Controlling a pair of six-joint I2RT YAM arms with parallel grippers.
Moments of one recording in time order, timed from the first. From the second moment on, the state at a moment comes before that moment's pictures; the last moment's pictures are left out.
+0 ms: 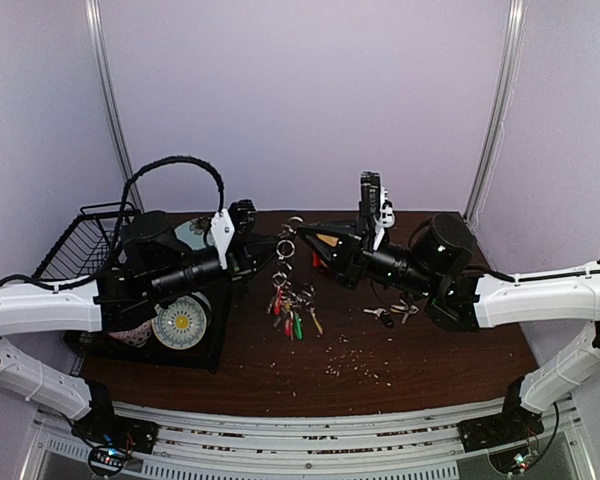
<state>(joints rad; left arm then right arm) -1.00 1.20 0.82 0.43 0.14 0.28 0.99 1.41 0.86 0.86 -0.27 0.30</state>
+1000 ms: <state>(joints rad) -0.96 0.93 0.75 0.13 0.06 0.32 0.99 1.35 0.82 0.88 -0.22 0.25</state>
